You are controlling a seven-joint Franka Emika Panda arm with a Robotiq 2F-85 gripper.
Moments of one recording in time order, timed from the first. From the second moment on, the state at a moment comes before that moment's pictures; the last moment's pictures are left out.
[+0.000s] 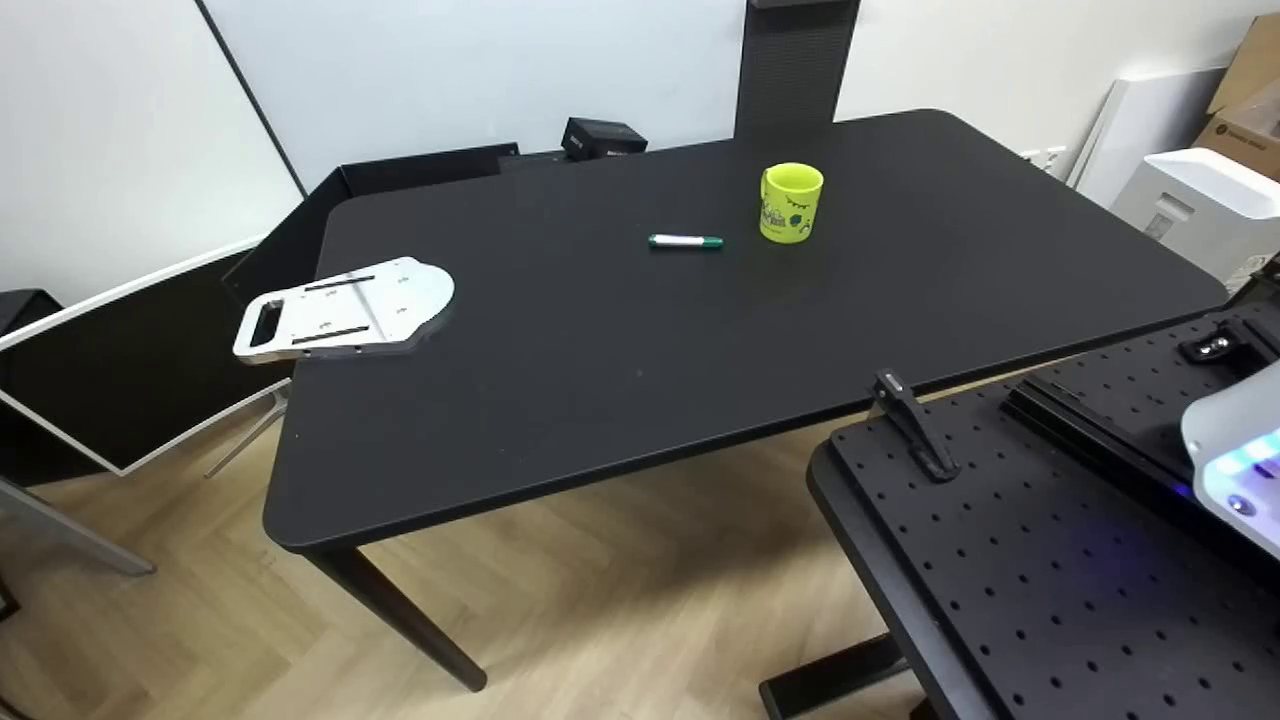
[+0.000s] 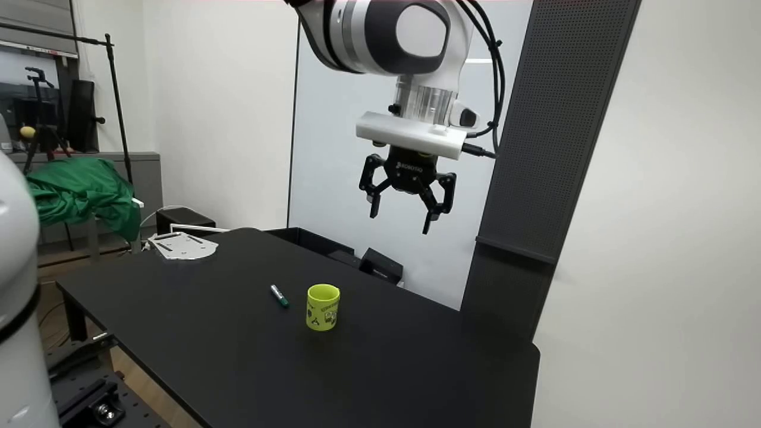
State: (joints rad) arm -0.04 -0.25 -0.36 -2.39 0.04 2.22 -0.58
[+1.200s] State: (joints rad) arm 0.08 0.01 0.00 -2.19 0.08 2.37 -0.65
